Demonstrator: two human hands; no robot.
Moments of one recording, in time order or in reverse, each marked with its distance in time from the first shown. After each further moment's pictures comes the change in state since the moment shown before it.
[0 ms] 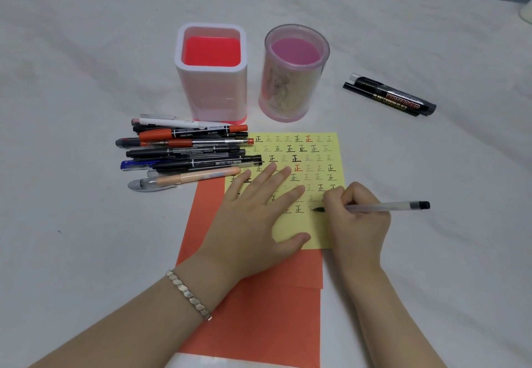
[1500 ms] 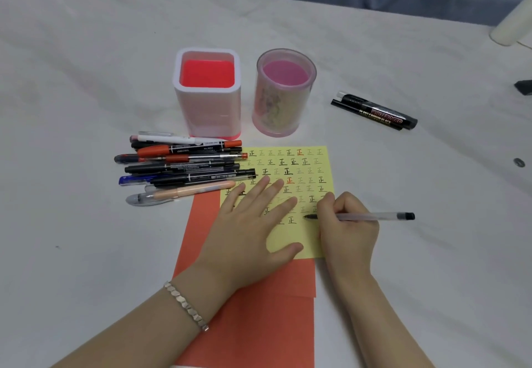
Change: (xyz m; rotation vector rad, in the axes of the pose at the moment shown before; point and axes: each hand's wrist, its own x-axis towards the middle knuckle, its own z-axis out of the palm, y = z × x) left_hand -0.001 0.000 -0.001 0.002 -0.005 0.006; right_hand -0.002 -0.003 -0.003 0.028 0.022 0.035
